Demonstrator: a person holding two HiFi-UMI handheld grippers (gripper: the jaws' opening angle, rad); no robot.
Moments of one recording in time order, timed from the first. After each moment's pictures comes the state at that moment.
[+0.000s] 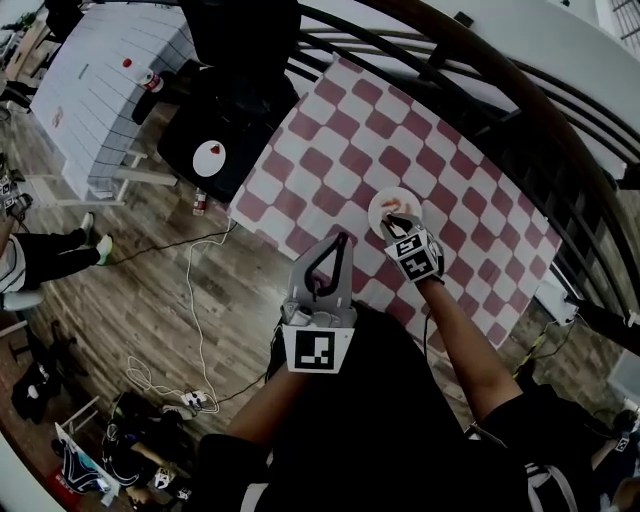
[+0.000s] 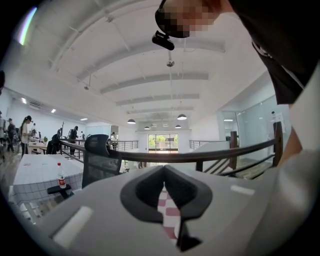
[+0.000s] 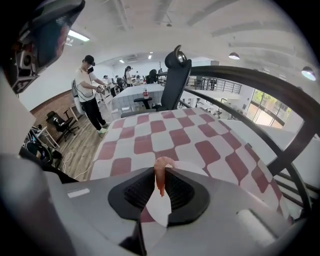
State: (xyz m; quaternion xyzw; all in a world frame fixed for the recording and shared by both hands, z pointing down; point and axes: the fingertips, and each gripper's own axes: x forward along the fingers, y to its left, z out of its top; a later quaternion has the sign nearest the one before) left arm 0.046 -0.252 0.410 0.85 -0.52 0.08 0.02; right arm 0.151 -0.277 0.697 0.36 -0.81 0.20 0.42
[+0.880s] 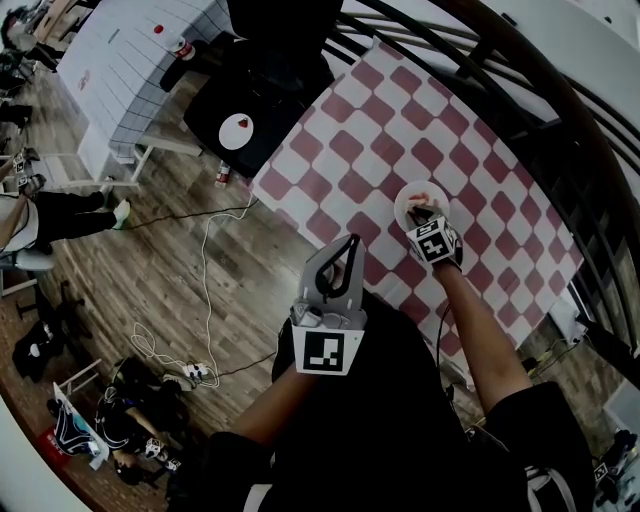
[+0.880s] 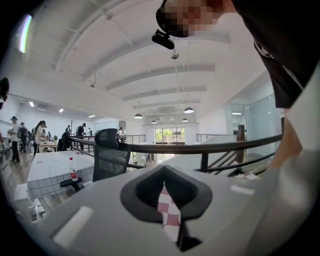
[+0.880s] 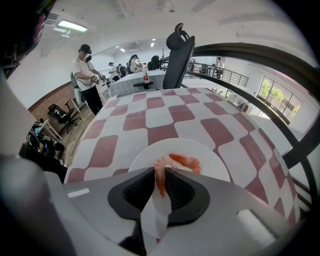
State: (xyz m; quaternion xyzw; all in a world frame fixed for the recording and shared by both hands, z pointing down) left arm 0.031 -0.230 0.430 0.83 -0.55 0.12 0.03; right arm 0.164 -0.279 0.775 0.32 -0.79 0.21 0.47
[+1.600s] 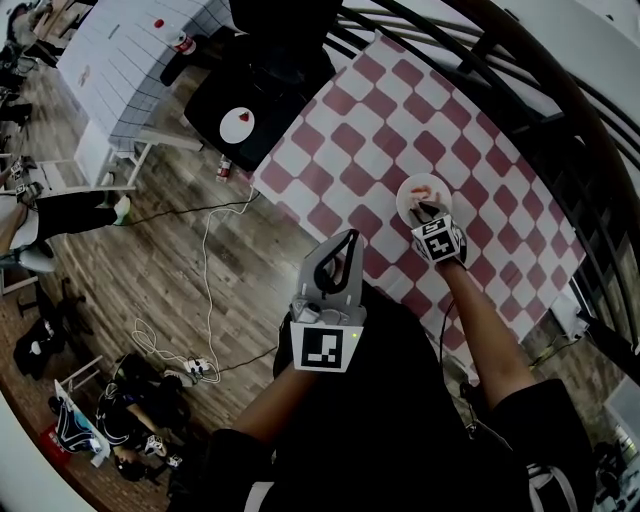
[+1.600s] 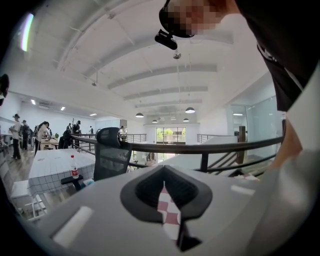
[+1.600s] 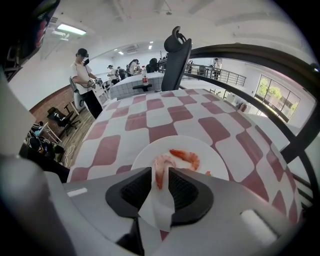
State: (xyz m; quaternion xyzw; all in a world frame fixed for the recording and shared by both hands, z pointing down) left arm 0.022 -0.225 0.433 0.82 -0.56 0.11 0.06; right arm 0.169 -0.274 0.774 0.33 -0.80 0.21 0.45
